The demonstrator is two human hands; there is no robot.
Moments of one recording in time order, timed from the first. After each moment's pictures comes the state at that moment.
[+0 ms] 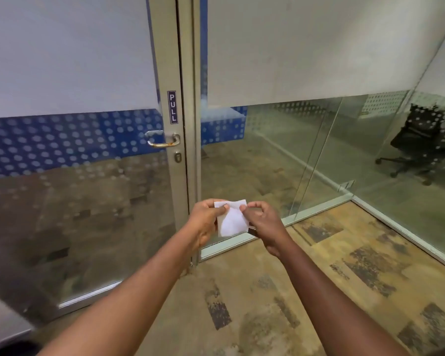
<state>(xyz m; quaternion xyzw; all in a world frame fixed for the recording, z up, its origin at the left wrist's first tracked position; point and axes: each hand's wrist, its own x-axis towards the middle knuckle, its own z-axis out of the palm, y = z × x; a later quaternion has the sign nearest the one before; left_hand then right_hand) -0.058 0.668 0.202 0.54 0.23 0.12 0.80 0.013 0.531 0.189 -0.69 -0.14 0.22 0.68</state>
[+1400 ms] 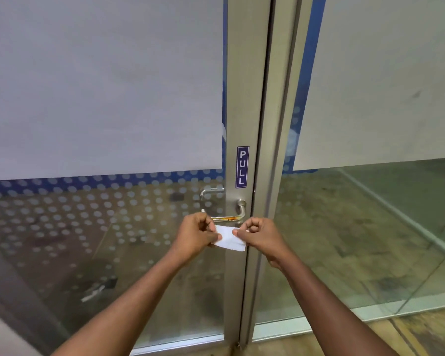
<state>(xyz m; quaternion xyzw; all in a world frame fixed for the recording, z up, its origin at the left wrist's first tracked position) 0.085 0.997 0.227 0.73 0.31 0.26 0.55 0.234 0.883 0.205 -0.67 -0.37 0.28 0.58</state>
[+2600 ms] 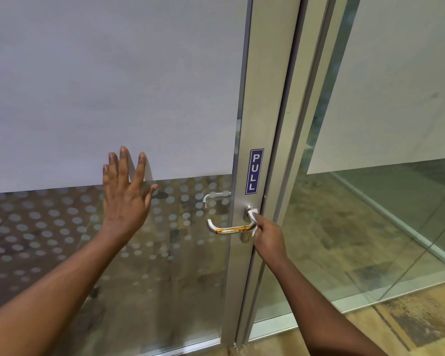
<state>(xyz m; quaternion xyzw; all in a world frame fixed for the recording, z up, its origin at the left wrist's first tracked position) 0.044 1.200 0.240 0.85 0.31 0.42 -0.11 0.270 0.965 0.148 -0.84 -0.32 -0.01 0.44</state>
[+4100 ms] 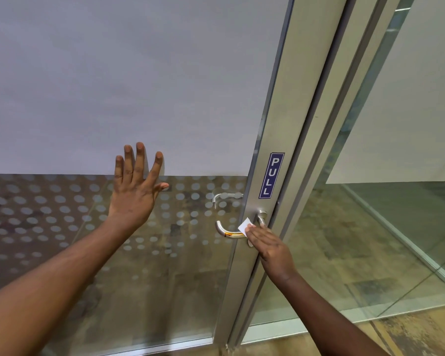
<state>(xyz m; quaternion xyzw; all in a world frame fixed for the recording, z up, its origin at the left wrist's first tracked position) 0.048 1.231 0.219 0.85 0.31 0.36 -0.22 0.263 0.956 0.144 -0.70 -0.62 -0.24 0.25</state>
